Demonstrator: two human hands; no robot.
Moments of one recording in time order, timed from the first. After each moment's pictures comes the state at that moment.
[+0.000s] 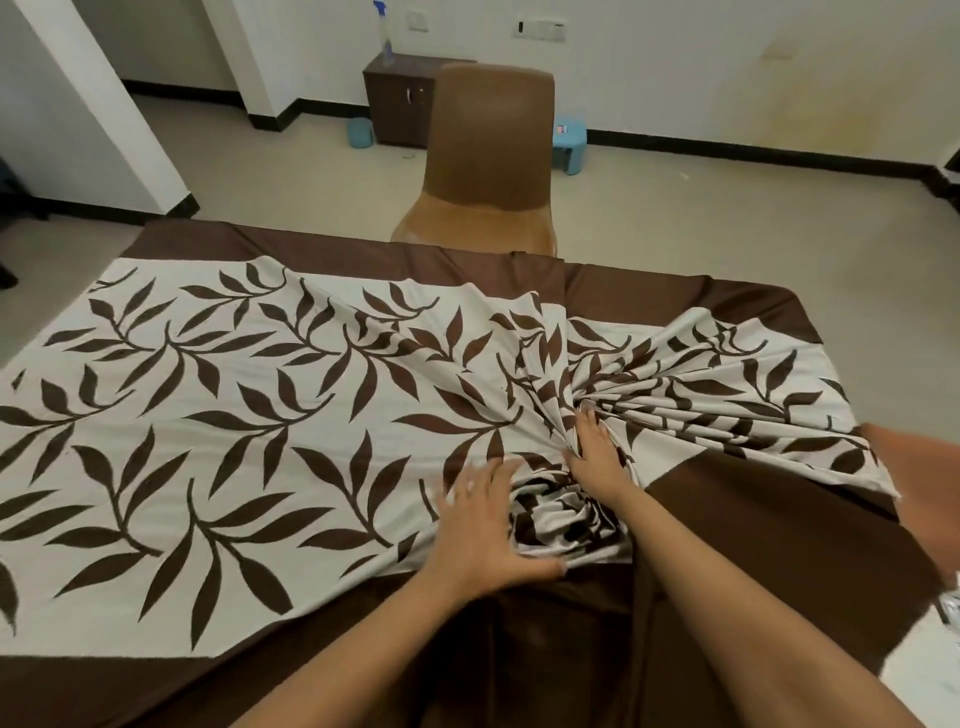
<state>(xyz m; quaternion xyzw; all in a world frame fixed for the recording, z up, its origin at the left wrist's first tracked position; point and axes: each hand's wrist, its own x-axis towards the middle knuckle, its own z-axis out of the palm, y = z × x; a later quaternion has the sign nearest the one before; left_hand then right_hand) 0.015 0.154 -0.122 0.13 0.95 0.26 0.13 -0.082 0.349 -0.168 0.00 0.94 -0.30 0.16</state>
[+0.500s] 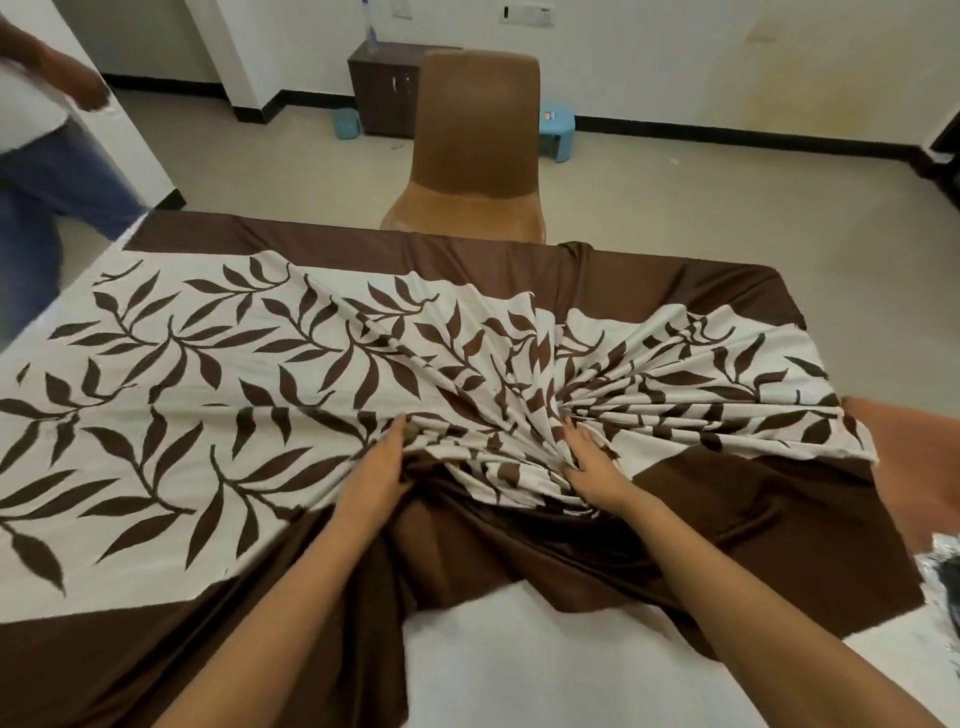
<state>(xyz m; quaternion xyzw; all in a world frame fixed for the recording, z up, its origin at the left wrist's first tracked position) -0.029 0.055 -0.151 0.00 0.97 0.23 0.11 -0.043 0.358 -0.152 -0.03 0.90 -0.35 0.24</state>
